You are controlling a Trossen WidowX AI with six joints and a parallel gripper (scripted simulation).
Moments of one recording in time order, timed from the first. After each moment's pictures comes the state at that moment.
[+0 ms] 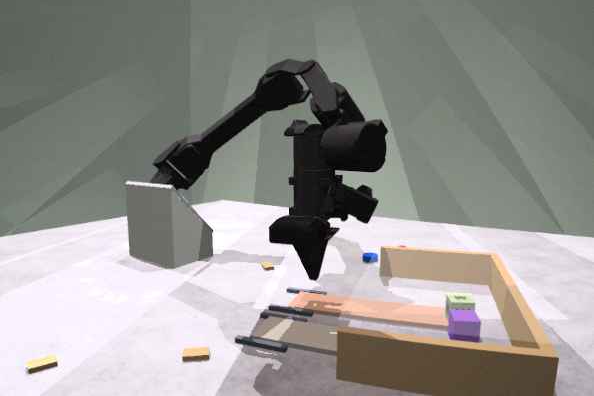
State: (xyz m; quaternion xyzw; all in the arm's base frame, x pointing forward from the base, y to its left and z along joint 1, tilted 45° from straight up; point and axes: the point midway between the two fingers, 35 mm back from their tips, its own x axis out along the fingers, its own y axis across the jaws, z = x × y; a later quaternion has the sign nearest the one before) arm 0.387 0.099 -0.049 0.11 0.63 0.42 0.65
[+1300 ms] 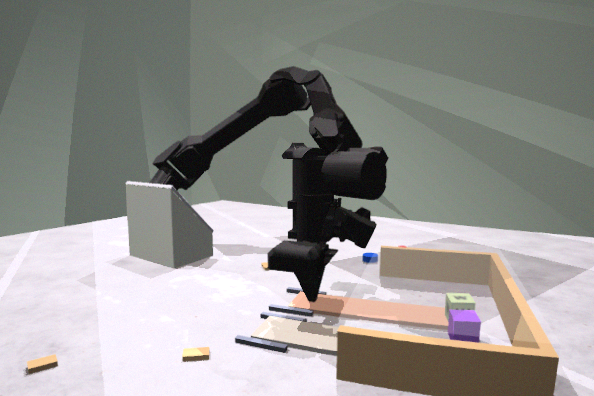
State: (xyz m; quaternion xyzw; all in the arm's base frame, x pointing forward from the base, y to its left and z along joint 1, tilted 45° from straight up) arm 0.381 0.120 -0.073 0.11 0.63 0.42 0.65
